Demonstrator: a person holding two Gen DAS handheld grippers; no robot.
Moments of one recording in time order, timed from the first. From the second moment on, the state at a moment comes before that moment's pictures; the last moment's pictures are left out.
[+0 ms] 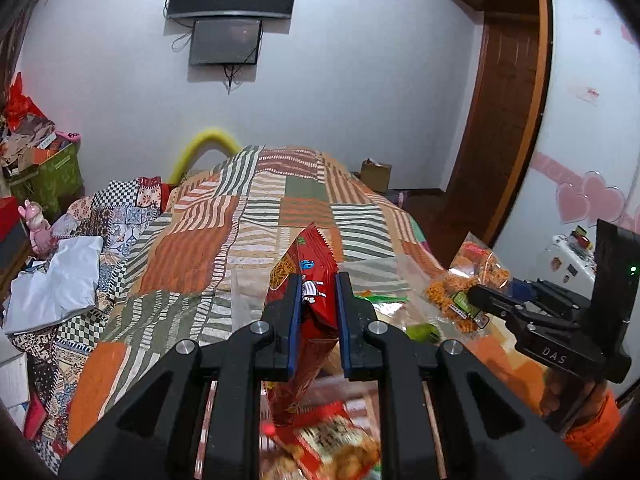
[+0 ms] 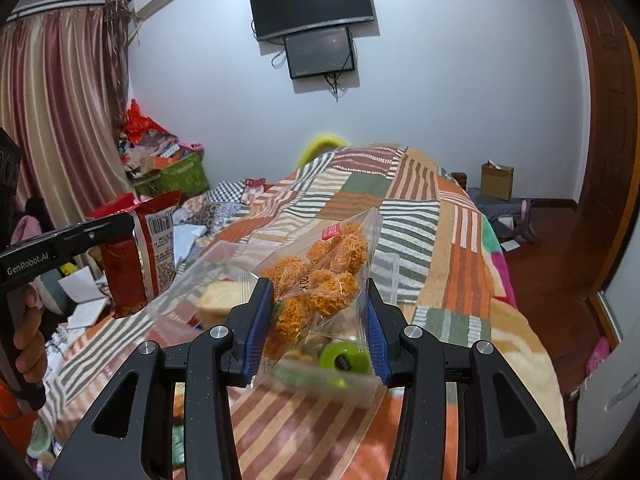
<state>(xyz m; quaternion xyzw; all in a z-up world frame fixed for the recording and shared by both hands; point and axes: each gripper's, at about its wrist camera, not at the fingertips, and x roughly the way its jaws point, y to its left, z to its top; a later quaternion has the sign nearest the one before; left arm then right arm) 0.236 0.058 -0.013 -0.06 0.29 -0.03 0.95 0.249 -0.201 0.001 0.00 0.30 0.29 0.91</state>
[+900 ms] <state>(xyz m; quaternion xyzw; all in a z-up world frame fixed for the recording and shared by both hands) 0.298 0.057 -0.080 -0.04 0.35 -0.02 0.93 0.304 -0.151 -0.047 -0.07 0.37 0.28 0.88</state>
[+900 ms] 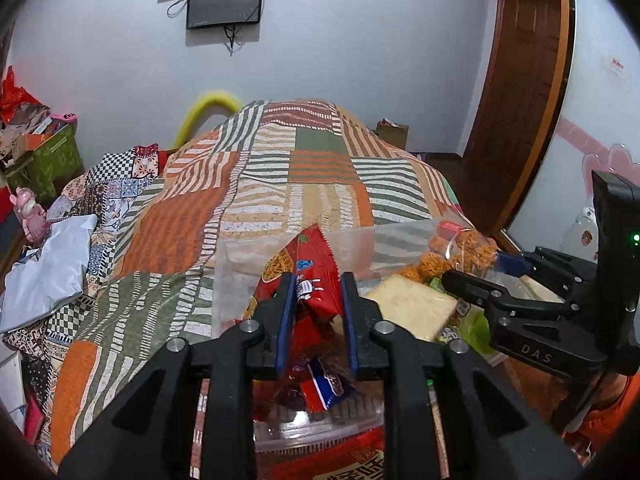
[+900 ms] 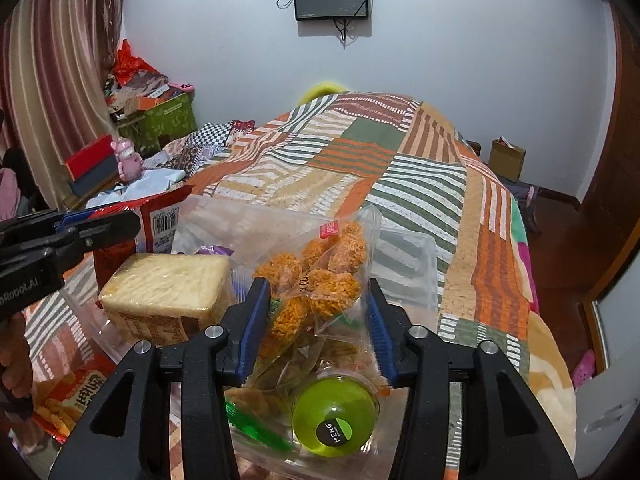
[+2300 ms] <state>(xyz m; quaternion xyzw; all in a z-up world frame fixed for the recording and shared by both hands) 0.162 0.068 -0.088 -0.04 0.38 -0.01 0.92 0.196 -0.151 -0.031 -0.04 0.37 0.37 0.85</state>
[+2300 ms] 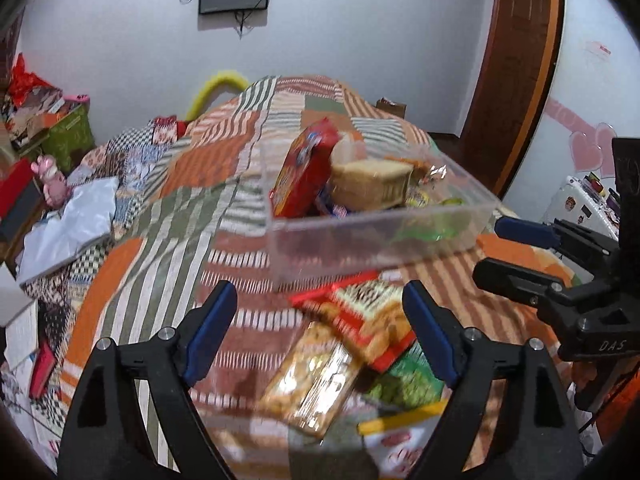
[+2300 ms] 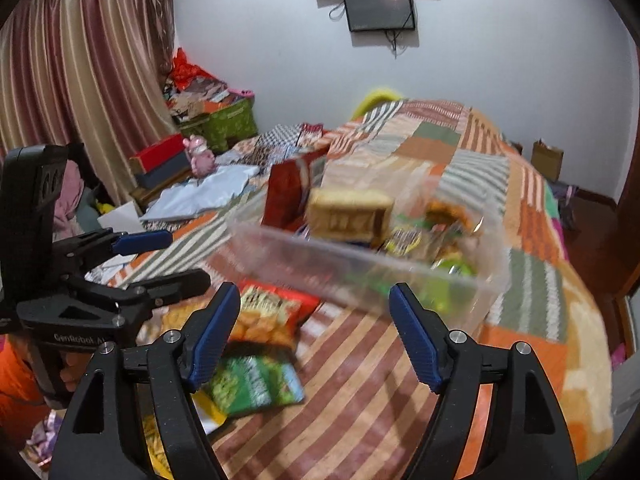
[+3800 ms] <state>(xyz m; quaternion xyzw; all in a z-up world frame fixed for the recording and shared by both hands) 0.114 0.124 -0.140 -0.08 0.41 0.00 0.91 0.182 -0.087 -0.066 -0.05 0.45 0.40 0.80</state>
